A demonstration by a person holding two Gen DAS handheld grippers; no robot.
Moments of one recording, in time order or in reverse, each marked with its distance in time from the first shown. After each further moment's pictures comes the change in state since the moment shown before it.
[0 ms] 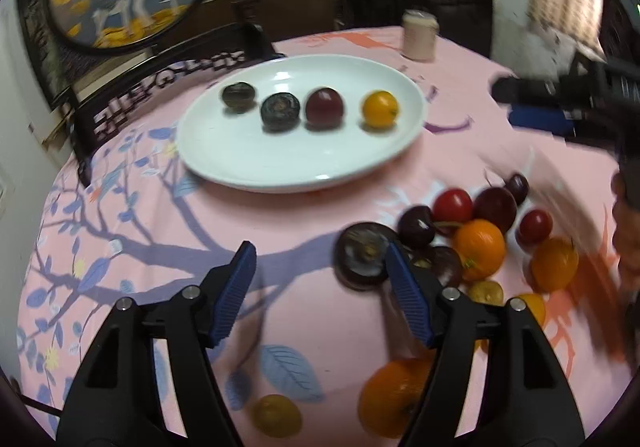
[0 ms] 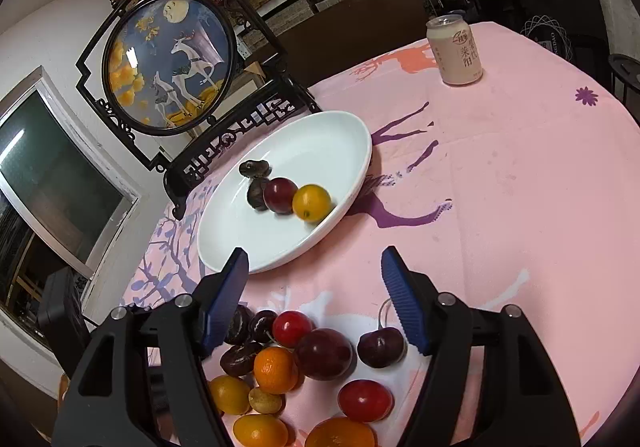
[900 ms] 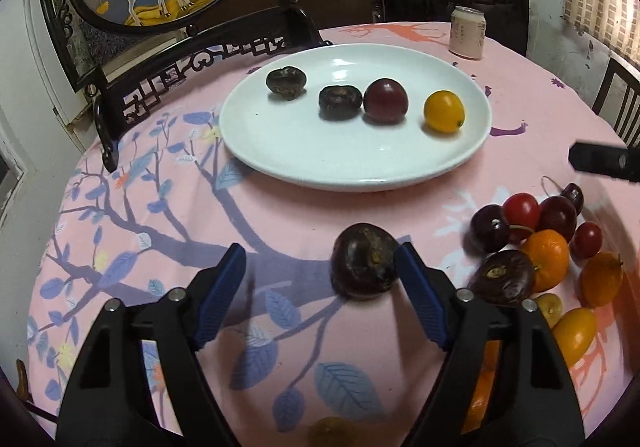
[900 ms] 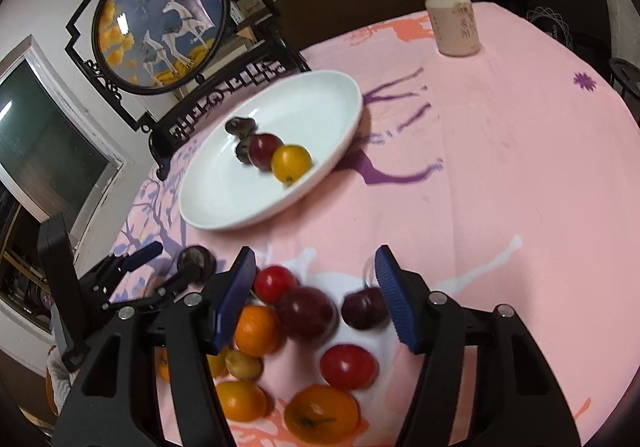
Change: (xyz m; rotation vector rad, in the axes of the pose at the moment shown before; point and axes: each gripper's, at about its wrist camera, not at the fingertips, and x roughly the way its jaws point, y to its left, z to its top) left arm 0.015 0.033 0.007 -0.083 0.028 0.104; right arm 0.006 -0.004 -0.017 -0.042 0.126 -0.060
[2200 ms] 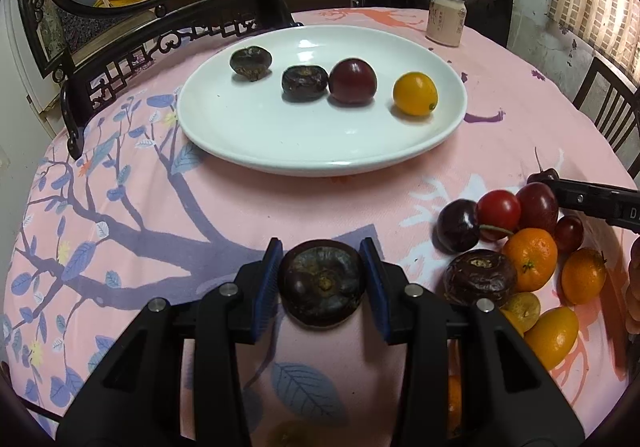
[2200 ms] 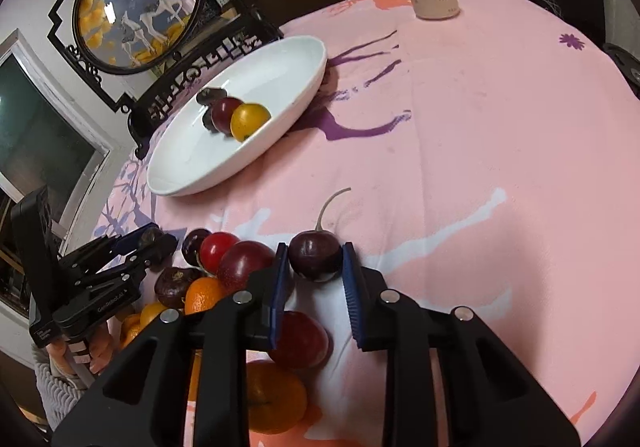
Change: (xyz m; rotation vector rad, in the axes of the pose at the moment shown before) left arm 0.009 -0.010 -0.001 -0.015 0.039 -0.098; right arm 0.009 -0.023 -0.019 0.018 0.036 -0.032
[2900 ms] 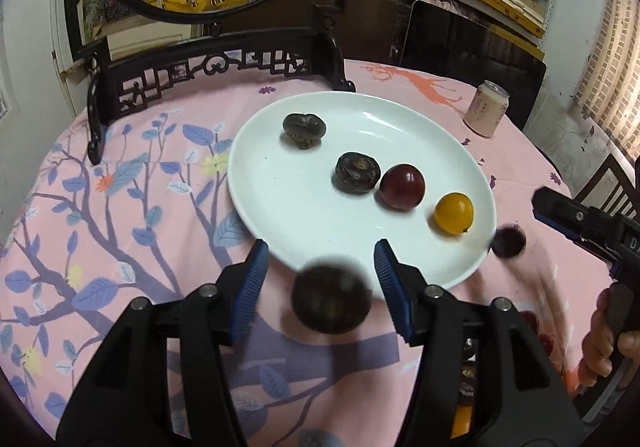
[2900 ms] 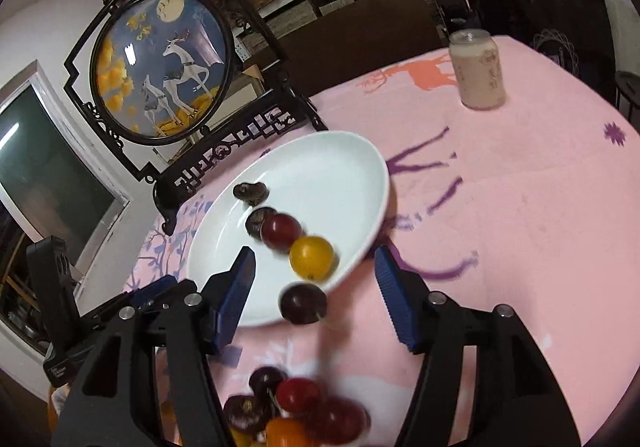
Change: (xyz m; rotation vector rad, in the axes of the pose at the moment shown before) left arm -0.009 0.044 0.047 -0.219 -0.098 -0.011; right arm 0.006 0.031 0.067 0.013 -0.173 0.083
